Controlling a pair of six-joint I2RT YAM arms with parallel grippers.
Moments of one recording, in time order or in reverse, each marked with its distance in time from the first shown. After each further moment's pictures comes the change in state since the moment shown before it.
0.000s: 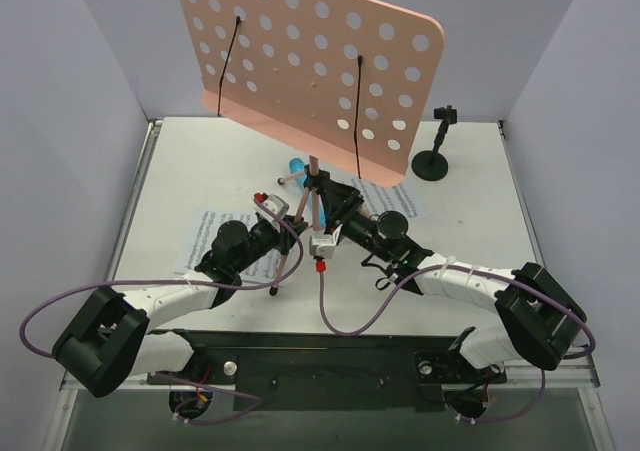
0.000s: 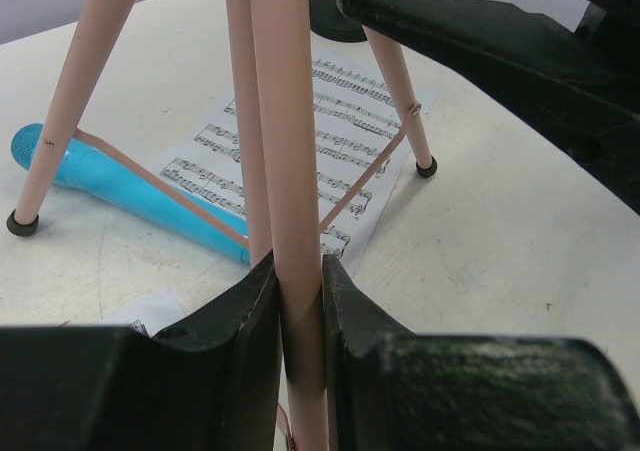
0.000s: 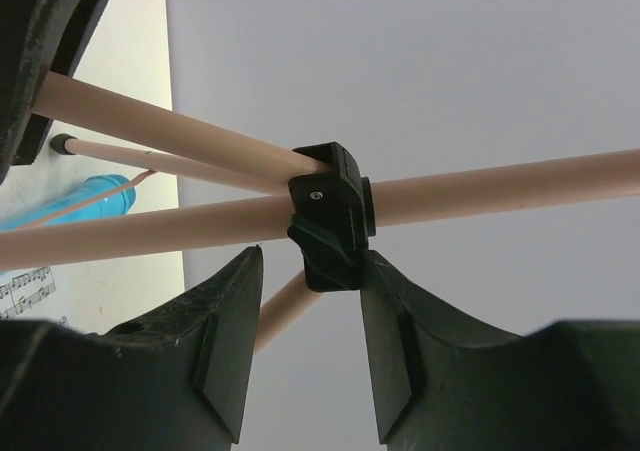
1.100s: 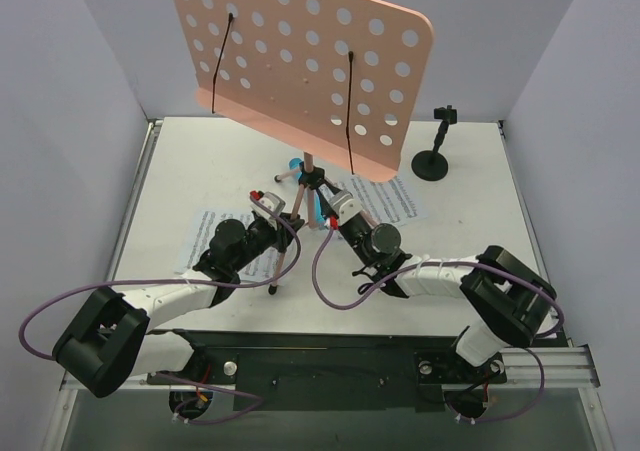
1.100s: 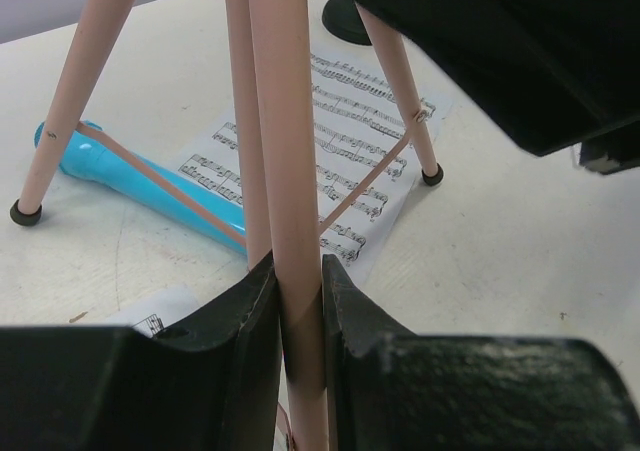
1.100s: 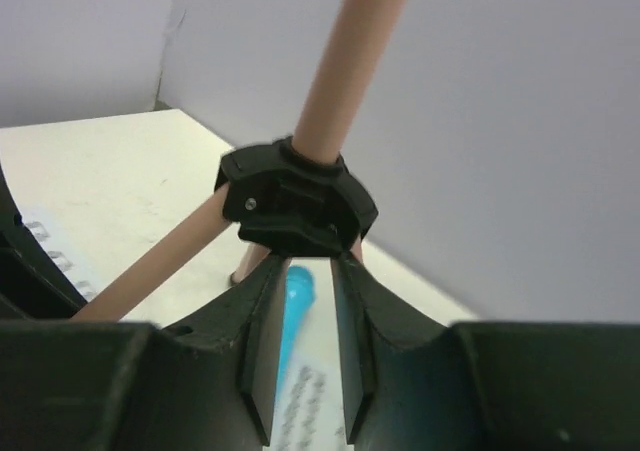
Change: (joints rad) left arm 0.019 0.002 0.000 0.002 -0.003 -0.011; right arm 0.074 0.174 -0.016 0.428 0.312 0.916
